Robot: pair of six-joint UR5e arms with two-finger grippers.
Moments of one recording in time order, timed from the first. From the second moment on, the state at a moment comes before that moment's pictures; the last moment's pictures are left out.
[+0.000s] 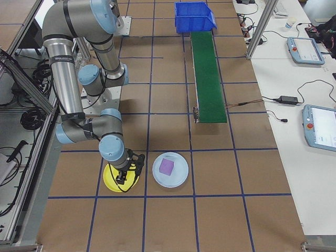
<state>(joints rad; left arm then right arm) -1.50 -1.54 -1.49 -1.64 1.61 0.04 0.28 -1.35 1.82 -2.07 -1.55 -1.15</state>
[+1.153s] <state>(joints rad) -1.50 -1.54 -1.48 -1.64 1.61 0.04 0.83 -1.60 1.71 -1.86 -1.41 -0.58</state>
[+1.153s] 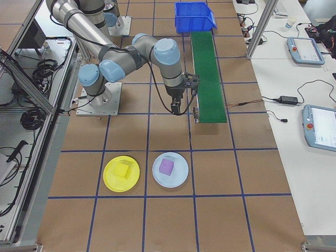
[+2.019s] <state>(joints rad) -1.50 -1.54 -1.49 -1.64 1.61 0.04 1.44 -1.60 1.60 -1.83 -1.50 0.00</state>
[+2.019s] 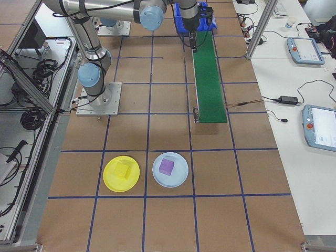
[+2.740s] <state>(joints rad) -1.50 -1.54 -1.49 -1.64 1.61 0.04 1.58 -1.58 1.54 -1.62 -1.52 0.18</state>
